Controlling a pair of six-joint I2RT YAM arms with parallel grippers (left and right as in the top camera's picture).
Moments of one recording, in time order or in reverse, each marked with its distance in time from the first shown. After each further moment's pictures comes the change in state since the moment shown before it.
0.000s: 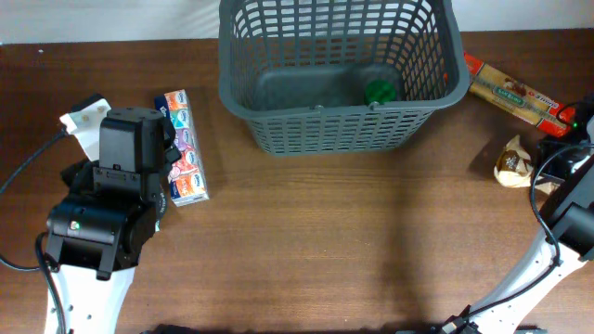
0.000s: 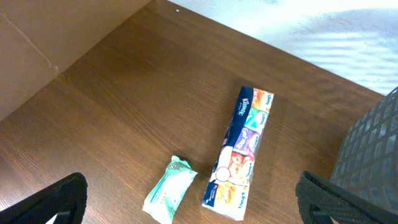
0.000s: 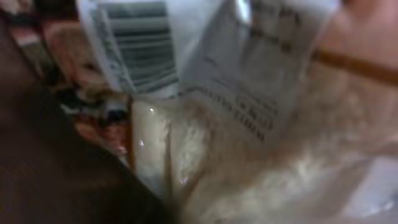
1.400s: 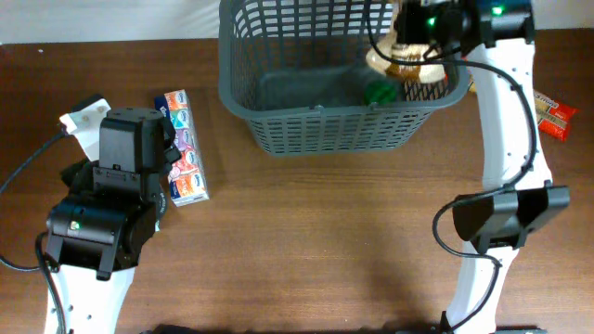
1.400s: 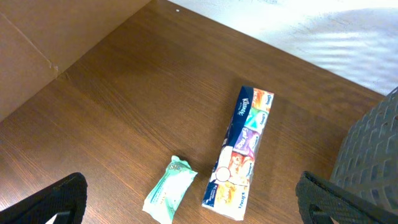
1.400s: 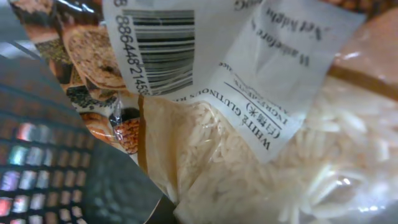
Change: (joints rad) left arm 0.000 0.000 0.000 0.000 0.000 0.000; right arm 0.700 -0.176 0.556 0.072 -0.271 -1.225
